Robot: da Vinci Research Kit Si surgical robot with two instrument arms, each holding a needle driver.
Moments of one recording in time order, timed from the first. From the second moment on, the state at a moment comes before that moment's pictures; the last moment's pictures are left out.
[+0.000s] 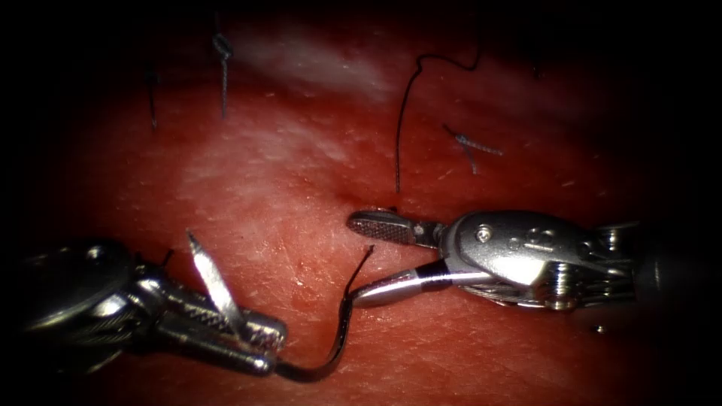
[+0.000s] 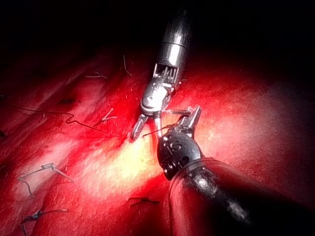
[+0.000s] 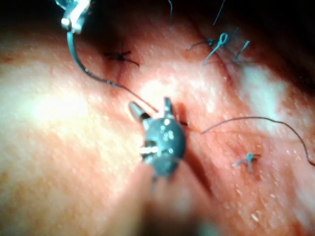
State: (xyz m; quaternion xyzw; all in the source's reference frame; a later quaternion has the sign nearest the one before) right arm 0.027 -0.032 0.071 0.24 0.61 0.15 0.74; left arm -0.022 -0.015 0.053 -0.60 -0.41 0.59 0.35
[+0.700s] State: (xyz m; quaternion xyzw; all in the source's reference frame) right arm 0.027 -0.034 0.077 0.25 0.54 0.13 0.79; left arm -0.022 -0.013 0.050 -0.65 -0.37 0.58 0.32
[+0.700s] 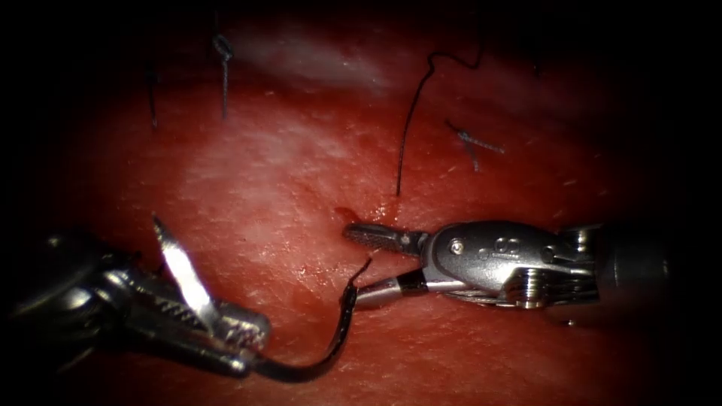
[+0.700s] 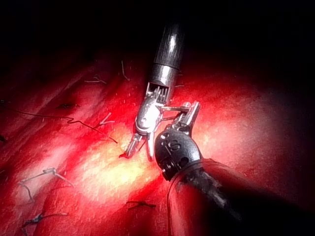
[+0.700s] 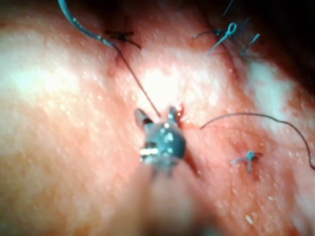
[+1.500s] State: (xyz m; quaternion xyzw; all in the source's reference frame) right arm 0.027 -0.031 0.073 0.21 0.56 0.20 0.78; left arm -0.021 -0.011 0.051 -0.63 -0.07 0.73 0.25
